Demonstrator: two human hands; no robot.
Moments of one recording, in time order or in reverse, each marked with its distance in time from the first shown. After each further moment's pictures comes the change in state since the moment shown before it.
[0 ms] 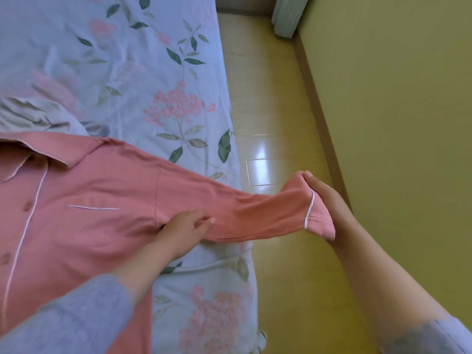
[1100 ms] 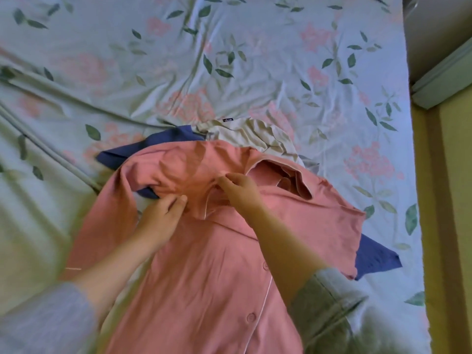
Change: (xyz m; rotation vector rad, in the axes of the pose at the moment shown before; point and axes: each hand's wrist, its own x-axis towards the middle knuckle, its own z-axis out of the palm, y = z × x) left_hand -0.205 -0.349 -0.286 -0.366 0.673 -0.407; right_hand -0.010 0.171 0.609 -0.724 -0.385 -0.207
